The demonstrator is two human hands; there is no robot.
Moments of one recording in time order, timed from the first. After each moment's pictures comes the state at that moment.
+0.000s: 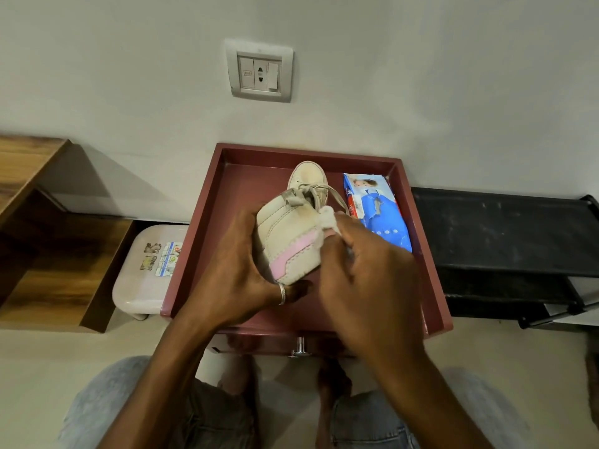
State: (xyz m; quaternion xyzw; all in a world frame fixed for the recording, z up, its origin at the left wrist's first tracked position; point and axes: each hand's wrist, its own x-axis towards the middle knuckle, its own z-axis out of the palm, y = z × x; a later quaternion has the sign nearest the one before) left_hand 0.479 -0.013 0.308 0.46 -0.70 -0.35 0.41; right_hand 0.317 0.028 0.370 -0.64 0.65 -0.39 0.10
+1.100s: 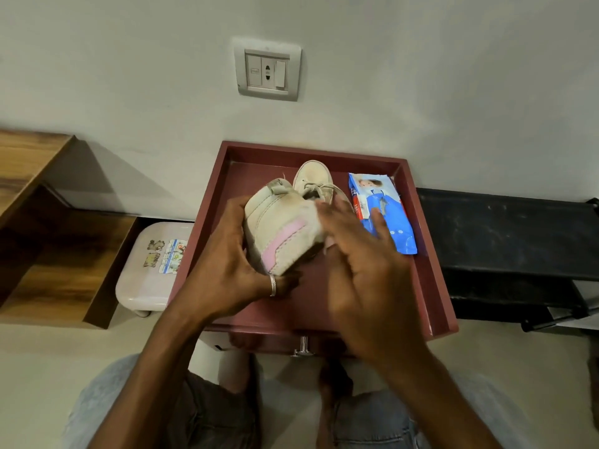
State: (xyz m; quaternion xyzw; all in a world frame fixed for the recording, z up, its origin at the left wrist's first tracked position) left_hand 0.496 -0.016 0.310 0.46 -0.67 -0.39 0.43; right_hand 0.314 0.024 0.358 -0.73 0.53 -0.41 0.13
